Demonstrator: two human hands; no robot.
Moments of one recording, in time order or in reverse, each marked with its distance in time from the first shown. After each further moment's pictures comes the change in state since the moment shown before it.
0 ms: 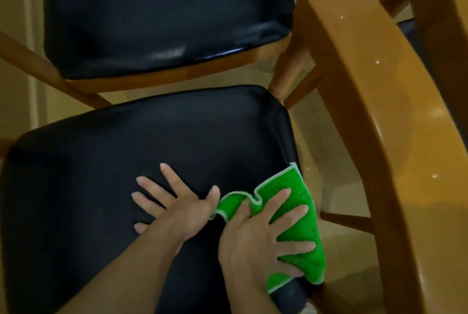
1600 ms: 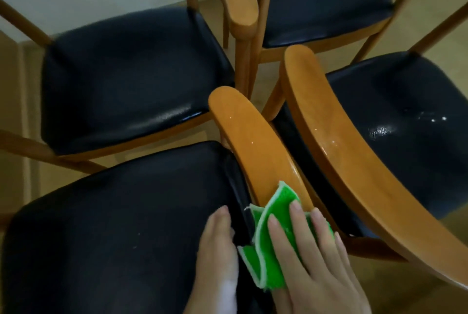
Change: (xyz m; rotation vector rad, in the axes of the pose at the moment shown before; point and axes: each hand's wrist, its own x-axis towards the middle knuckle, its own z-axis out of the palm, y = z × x) left_hand -0.128 0.095 0.047 -1.018 -0.060 0.093; right_hand -0.015 0.090 -0.196 0.013 0.351 -1.048
